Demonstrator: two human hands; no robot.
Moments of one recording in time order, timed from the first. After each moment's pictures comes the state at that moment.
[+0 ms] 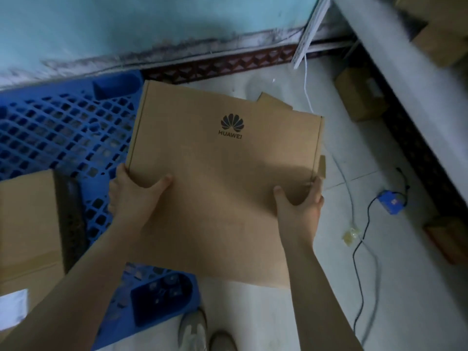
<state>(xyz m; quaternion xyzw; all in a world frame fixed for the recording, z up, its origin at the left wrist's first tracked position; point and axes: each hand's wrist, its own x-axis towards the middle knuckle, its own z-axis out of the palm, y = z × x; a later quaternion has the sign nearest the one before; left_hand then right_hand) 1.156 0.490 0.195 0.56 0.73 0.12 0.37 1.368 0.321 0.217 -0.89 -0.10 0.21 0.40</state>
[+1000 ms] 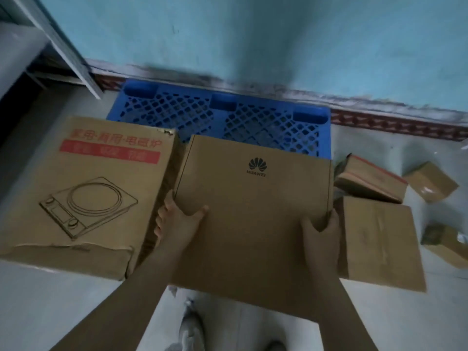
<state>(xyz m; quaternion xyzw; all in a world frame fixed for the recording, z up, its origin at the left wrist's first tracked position) 0.636 0.484 0.248 0.38 0.85 0.16 0.33 0.902 0.431 0.278 -0.85 -0.26 0.33 0.32</state>
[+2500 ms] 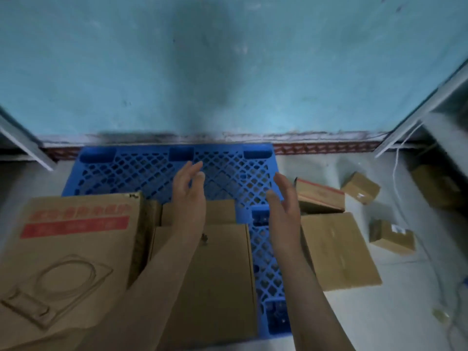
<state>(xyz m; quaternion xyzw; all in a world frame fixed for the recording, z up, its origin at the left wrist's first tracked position) 0.739 0.540 0.455 0.47 0.58 0.45 0.49 0.881 0.476 0.430 -0.67 -0.31 0.34 0.58</state>
